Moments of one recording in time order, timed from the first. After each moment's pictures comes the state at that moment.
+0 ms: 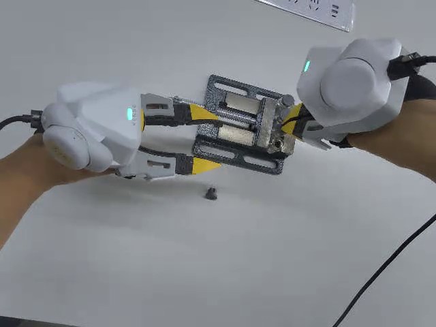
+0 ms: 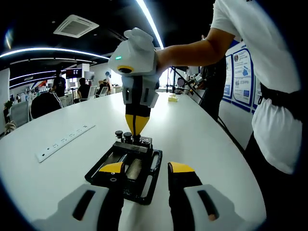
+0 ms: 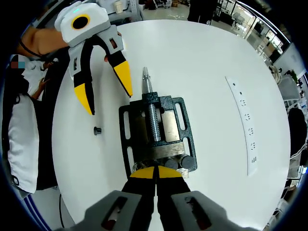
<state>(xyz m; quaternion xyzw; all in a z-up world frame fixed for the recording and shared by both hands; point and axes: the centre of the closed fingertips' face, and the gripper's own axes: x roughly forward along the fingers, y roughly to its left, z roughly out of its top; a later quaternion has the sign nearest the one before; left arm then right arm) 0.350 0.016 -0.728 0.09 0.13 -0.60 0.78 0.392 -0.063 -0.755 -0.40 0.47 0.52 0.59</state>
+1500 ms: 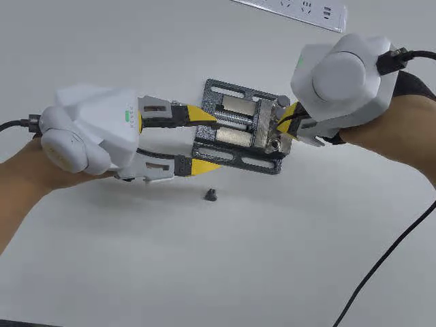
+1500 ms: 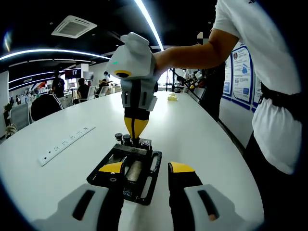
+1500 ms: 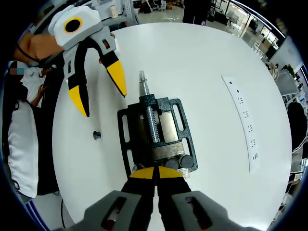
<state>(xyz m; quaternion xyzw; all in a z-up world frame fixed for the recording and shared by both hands) 0.345 0.016 -0.717 0.11 0.13 -0.60 0.78 0.391 -0.064 -0.753 -0.37 0.47 0.52 0.61</state>
